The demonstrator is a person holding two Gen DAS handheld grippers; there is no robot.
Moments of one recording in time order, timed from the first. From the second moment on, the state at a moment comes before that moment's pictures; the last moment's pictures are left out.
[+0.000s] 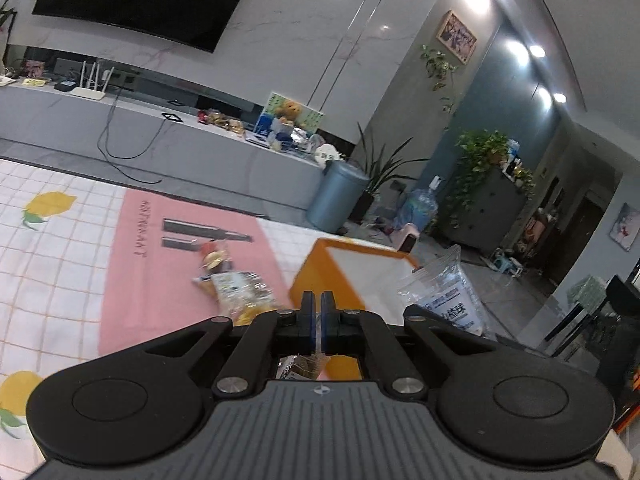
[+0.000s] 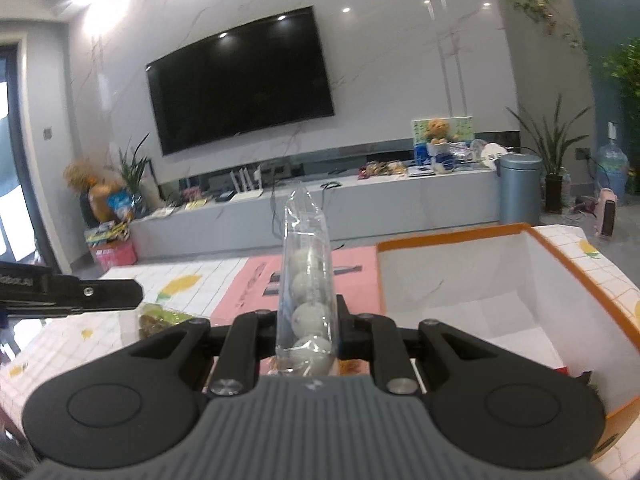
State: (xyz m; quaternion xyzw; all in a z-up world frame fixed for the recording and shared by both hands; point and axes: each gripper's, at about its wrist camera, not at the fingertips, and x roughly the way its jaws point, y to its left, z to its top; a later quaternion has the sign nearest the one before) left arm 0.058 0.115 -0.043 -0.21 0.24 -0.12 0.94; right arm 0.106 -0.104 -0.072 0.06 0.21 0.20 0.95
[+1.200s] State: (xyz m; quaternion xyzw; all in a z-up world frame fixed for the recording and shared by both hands) left arm 0.178 -0.057 -0.039 -0.11 0.30 -0.20 0.93; right arm 0.152 -0.244 -0.077 0.15 0.24 0.06 0.96
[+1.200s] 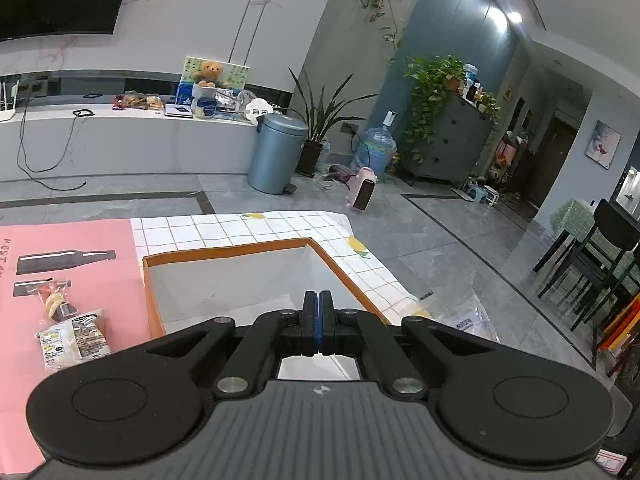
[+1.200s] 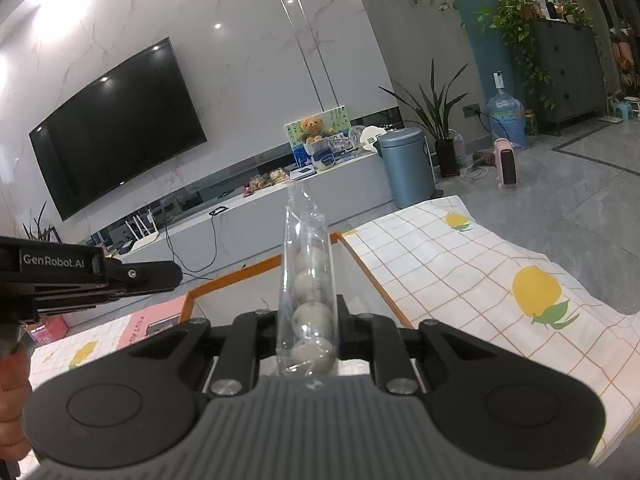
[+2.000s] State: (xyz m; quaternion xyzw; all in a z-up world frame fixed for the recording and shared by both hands) left arm 0.131 0.003 -0.051 -0.12 0.39 -0.11 0.91; right arm 0.262 -0.225 -0.121 0.14 0.42 0.11 0.89
